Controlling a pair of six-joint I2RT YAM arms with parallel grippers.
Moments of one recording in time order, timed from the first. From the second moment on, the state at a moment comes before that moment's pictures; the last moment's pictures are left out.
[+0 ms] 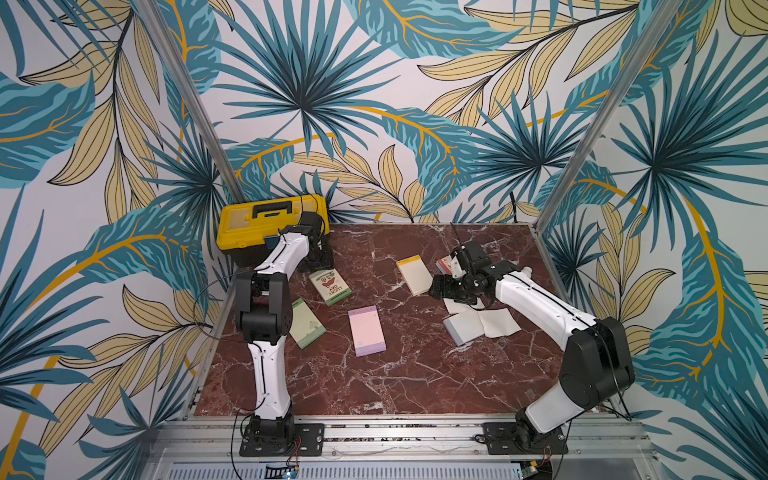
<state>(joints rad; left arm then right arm) -0.06 2.17 1.84 -0.89 -0.01 -0.14 0.38 1.62 1.23 -0.69 -0.16 0.47</state>
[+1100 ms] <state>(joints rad) -0.18 1.99 1.41 -0.84 0.23 -0.25 0.52 1.60 1.17 -0.59 -0.18 0.68</state>
